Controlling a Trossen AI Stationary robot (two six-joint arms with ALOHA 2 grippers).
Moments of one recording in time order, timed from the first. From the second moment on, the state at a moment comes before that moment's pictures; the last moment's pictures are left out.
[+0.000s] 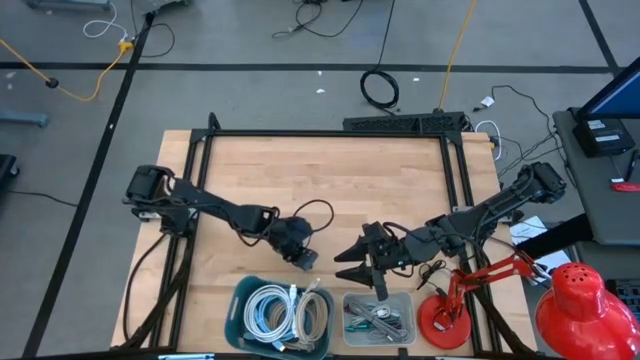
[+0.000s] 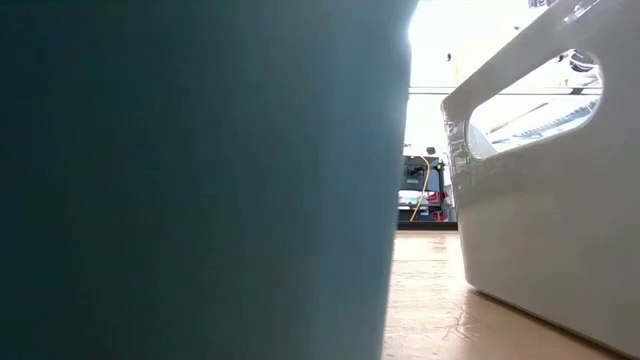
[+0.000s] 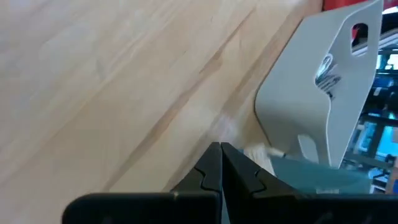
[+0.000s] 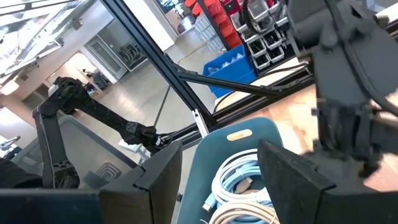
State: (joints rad) left arm -0.17 1.71 0.93 -0.02 0.32 -1.18; right arm 0.48 1.38 1.11 0.13 0.26 0.69
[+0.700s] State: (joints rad) left arm -0.20 1.88 0.93 0.35 0.52 -1.24; right arm 0.48 1.38 1.11 0.13 0.26 0.69
